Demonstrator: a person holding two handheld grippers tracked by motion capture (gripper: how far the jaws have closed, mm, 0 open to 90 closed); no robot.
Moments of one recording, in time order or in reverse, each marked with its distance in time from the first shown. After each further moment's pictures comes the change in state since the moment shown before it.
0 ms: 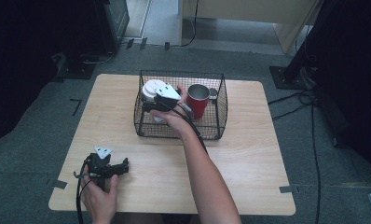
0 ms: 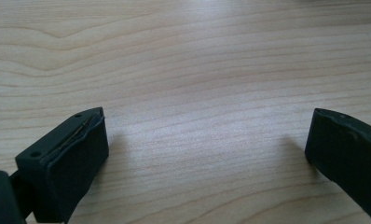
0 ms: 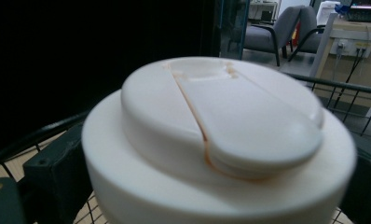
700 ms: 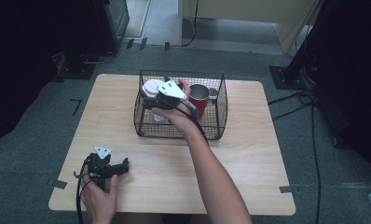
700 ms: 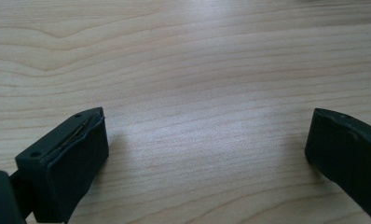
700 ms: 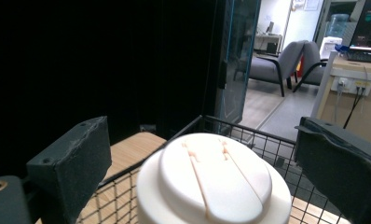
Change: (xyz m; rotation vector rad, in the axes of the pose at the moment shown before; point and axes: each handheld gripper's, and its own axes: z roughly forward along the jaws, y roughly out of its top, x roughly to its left) left arm 0.000 0.000 0.000 -0.001 0.000 -0.002; right arm 0.002 0.034 -0.031 -0.120 0.044 -0.040
